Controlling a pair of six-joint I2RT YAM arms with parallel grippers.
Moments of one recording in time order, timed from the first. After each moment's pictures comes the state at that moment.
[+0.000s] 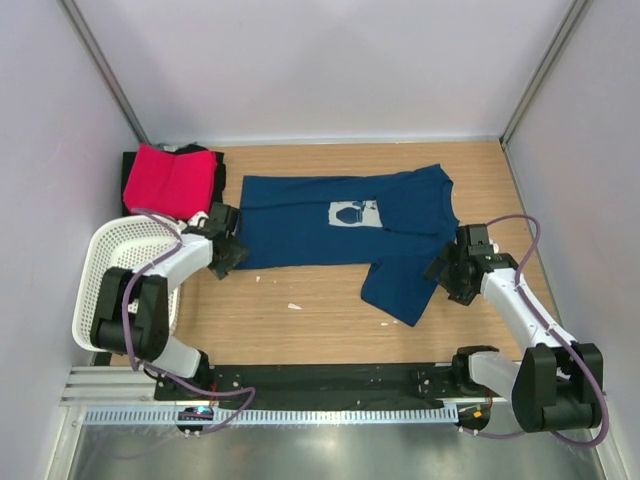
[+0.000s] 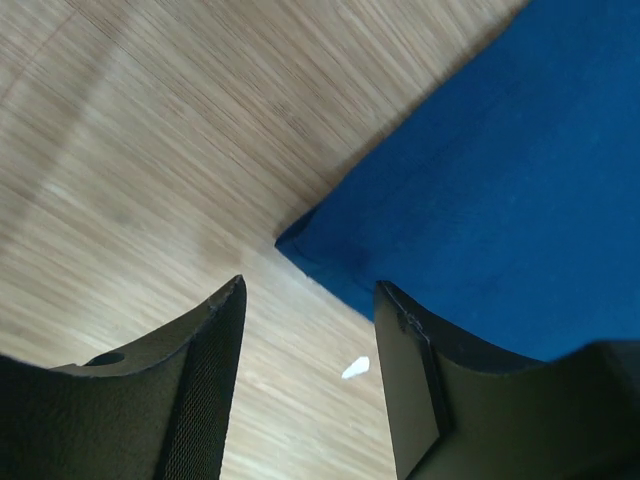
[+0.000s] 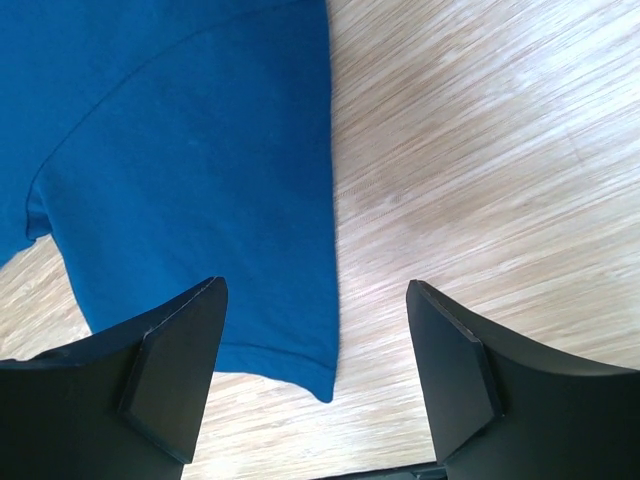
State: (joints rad) left arm -0.23 1.48 0.85 -0.53 -0.27 -0.98; right arm 0.04 1.09 0.64 -0.67 0.03 0.71
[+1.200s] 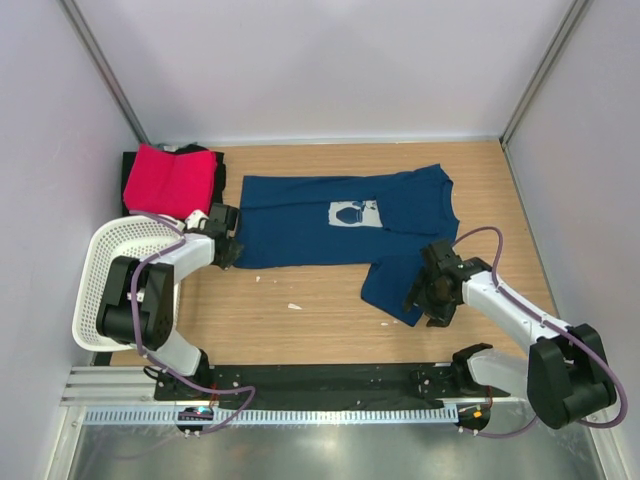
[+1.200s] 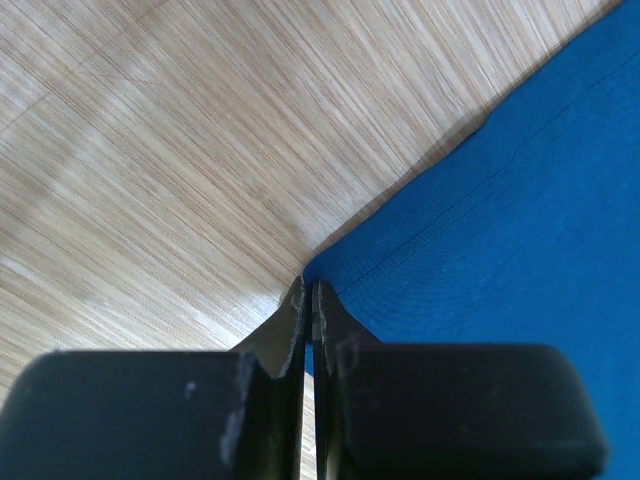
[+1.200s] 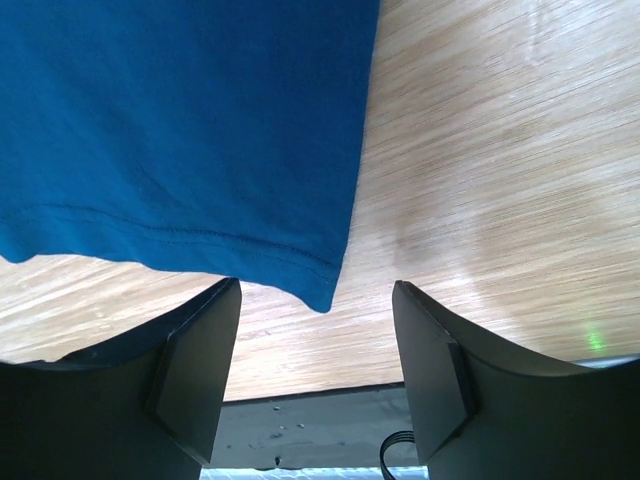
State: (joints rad) left arm -0.20 1.58 0.83 -0.36 -0.33 -1.03; right arm 0.33 1.14 0.59 -0.80 -0.02 0.87
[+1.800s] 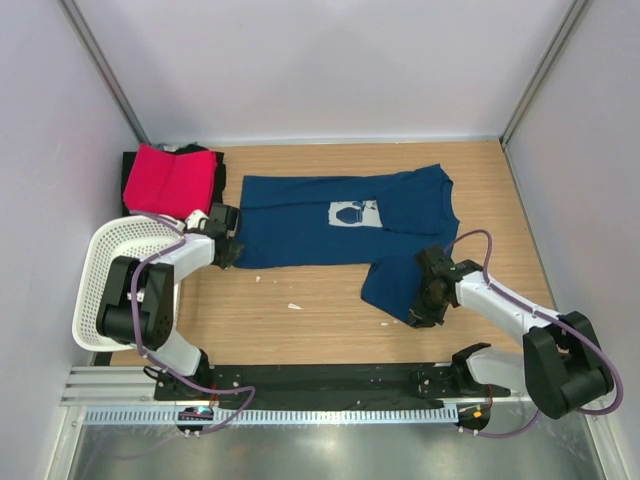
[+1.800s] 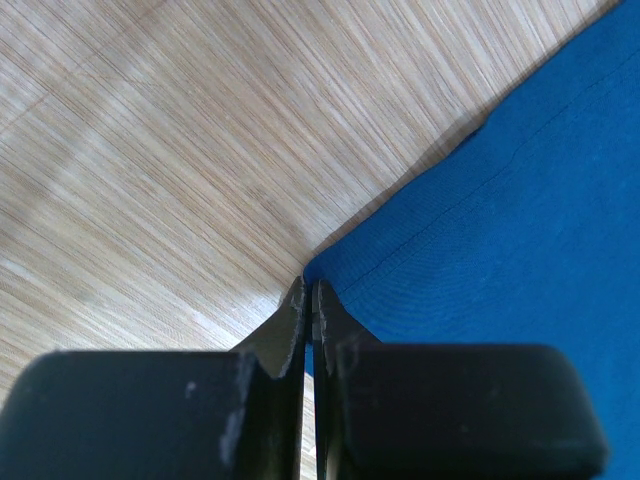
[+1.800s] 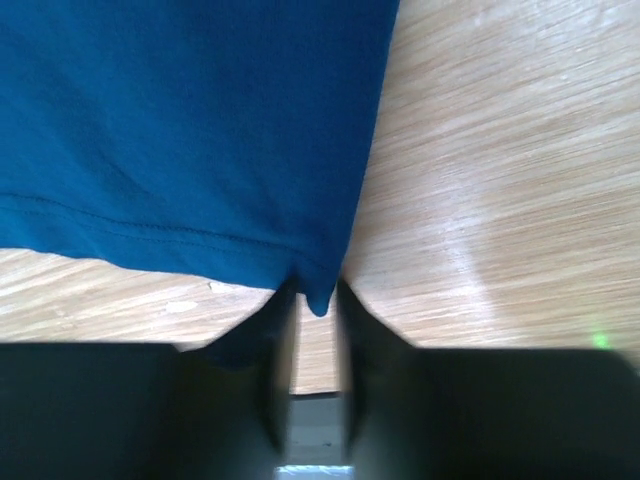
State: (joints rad) left arm -0.20 1.58 0.83 -0.35 -0.33 -1.02; right arm 0.38 1.19 0.55 -0.76 -0.04 0.87
